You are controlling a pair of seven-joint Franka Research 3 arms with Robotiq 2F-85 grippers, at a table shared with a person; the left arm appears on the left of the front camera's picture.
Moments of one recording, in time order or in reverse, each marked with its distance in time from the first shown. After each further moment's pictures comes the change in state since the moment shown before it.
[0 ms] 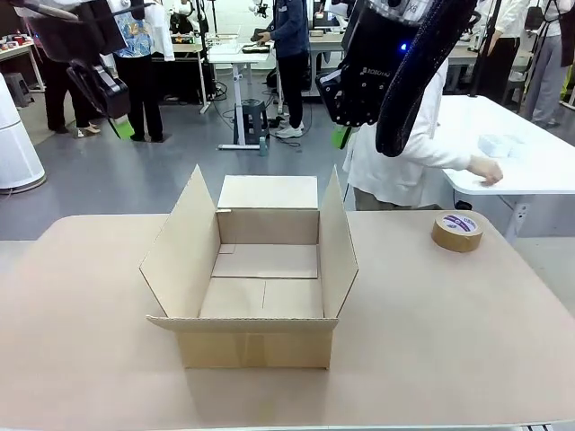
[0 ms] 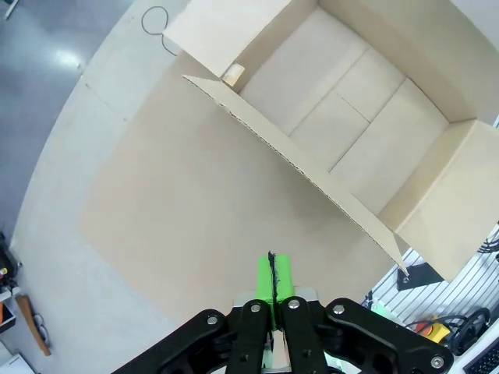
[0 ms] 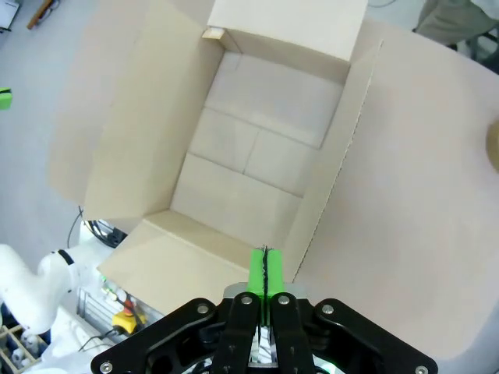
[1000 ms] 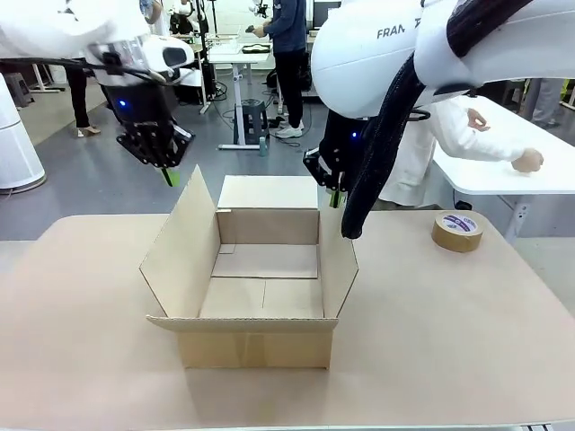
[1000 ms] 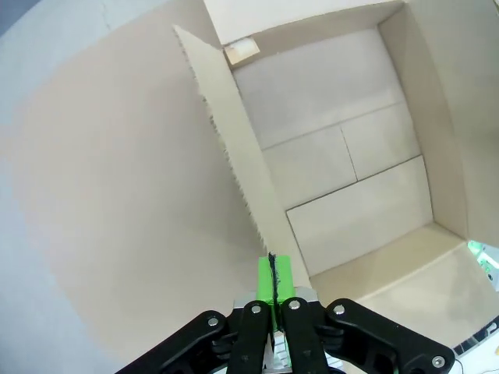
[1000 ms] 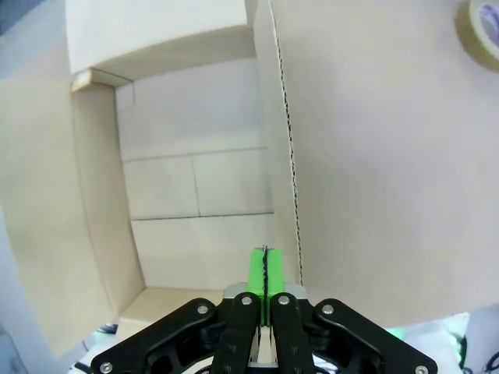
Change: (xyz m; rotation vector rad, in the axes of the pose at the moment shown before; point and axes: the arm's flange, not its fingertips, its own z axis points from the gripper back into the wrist) left arm 0.043 -0.022 -0.111 -0.044 0.115 0.517; right arm 0.007 -0.011 -0.123 -0.185 0.044 -0.427
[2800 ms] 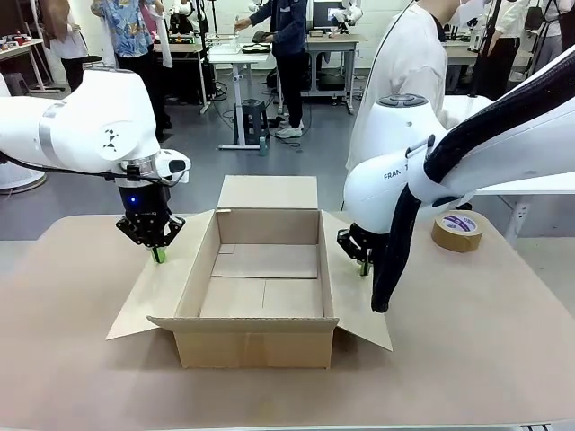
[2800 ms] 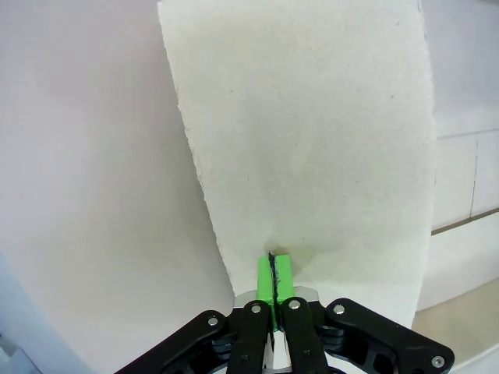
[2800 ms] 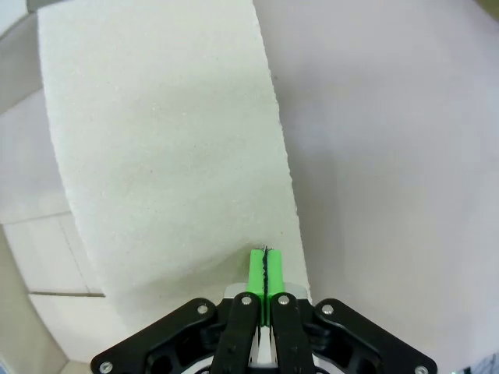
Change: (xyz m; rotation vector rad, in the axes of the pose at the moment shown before) left arm -0.001 0.073 -0.171 0.061 0.176 0.163; right arm 0.010 -0.075 -0.161 -0.089 0.047 -0.079
